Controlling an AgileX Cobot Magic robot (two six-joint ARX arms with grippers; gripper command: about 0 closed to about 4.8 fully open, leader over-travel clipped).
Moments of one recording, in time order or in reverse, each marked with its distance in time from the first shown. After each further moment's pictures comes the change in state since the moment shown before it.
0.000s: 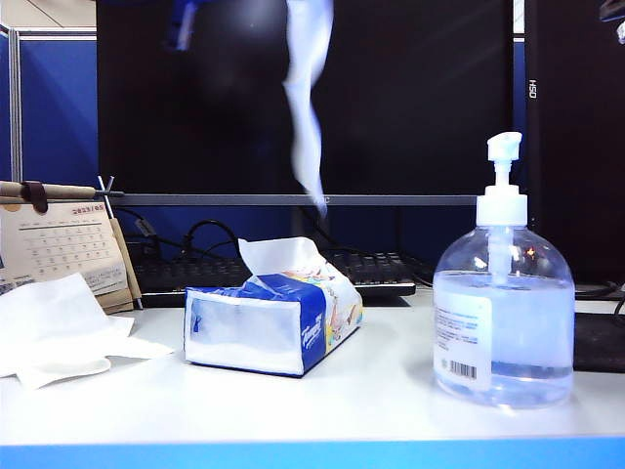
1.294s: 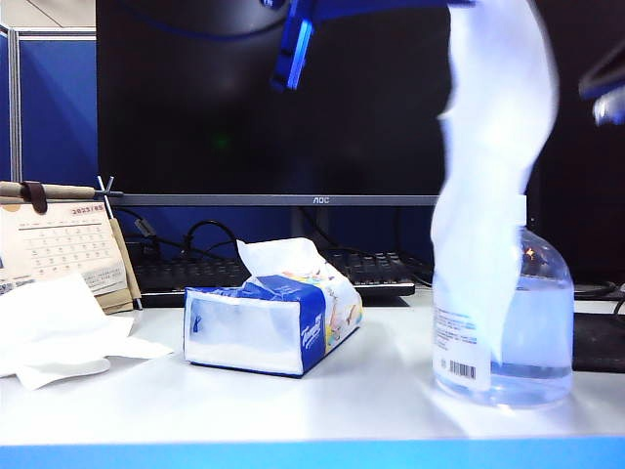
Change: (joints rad) left arm -0.377 0.000 -0.227 0.203 -0.185 -0.086; right arm 0.005 0.003 -0.121 -0.010 -0.160 0.080
